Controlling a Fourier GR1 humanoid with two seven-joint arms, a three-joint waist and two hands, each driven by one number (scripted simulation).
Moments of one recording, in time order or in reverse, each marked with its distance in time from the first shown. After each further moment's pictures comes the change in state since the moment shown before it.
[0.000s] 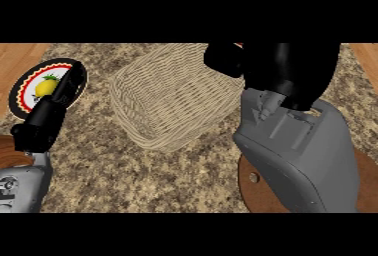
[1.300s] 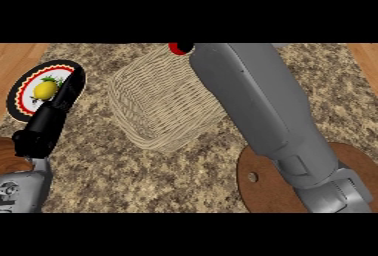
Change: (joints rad) left arm 0.036 -0.009 0.004 -0.001 -0.005 -0.008 -0.020; right arm -0.314 -0.002 -0.092 0.754 -0.281 0.017 0.011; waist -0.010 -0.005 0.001
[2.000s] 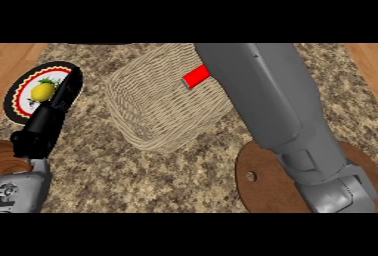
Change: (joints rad) left arm 0.004 -0.006 0.005 -0.017 -0.007 0.005 0.011; right arm -0.042 -0.011 -0.079 -0.003 0.005 -0.240 -0.047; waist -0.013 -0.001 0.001
